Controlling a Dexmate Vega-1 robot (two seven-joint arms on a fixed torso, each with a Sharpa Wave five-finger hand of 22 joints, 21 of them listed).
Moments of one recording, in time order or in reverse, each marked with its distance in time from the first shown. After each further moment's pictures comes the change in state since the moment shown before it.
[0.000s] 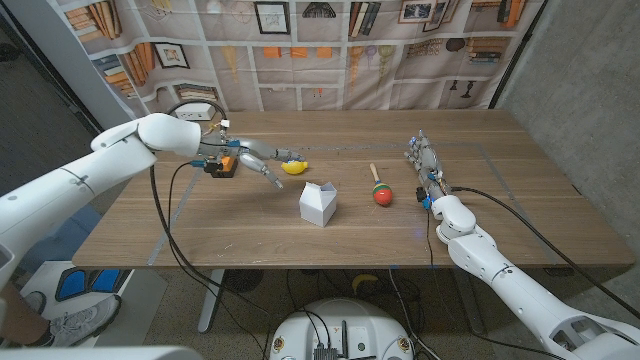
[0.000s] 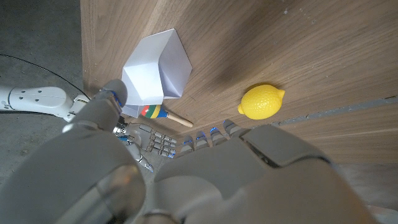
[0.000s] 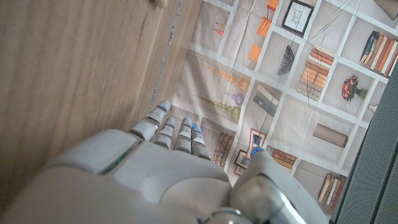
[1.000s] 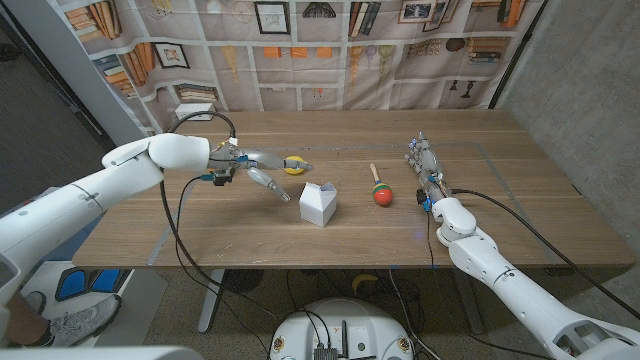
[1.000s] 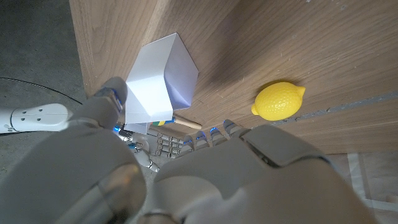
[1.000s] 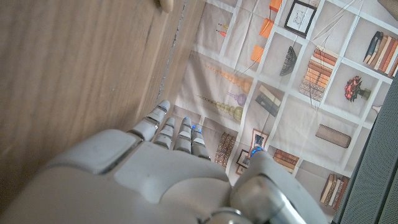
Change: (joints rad) left arm 0.064 -0.026 0.001 -0.005 0.112 -0.094 0.106; left_hand 0.025 -0.001 -0.015 0.001 0.007 0.002 0.003 0.000 0.000 0.002 -0.001 0.000 0.003 -0.001 0.001 0.000 0.003 0.000 0.000 0.000 0.000; right arm -0.023 -0.008 0.003 -0.028 -0.001 -0.013 -0.015; right_hand -0.009 0.009 0.007 0.001 0.000 -0.005 -0.005 0.000 0.000 -0.003 0.004 0.000 0.000 0.000 0.000 0.000 -0.009 0.000 0.000 0.000 0.000
